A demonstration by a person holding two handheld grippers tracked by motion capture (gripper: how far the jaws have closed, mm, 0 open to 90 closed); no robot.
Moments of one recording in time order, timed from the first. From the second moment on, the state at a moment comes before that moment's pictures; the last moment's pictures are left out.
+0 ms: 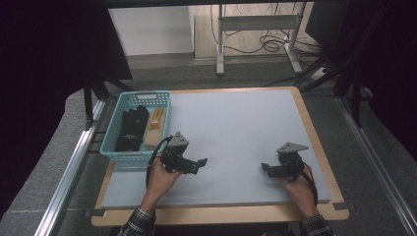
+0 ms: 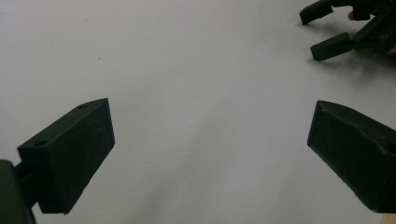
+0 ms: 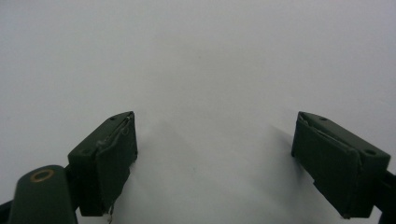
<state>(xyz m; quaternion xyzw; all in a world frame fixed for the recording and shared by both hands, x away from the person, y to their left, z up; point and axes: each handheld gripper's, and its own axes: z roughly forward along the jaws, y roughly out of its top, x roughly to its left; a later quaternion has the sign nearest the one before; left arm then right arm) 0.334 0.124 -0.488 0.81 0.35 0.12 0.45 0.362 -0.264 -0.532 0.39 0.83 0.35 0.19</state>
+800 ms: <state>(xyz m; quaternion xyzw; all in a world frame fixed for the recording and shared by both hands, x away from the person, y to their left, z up) 0.329 0.105 -0.522 0.84 0.33 0.11 0.42 0.362 -0.264 -0.532 0.39 0.83 0.35 0.19</state>
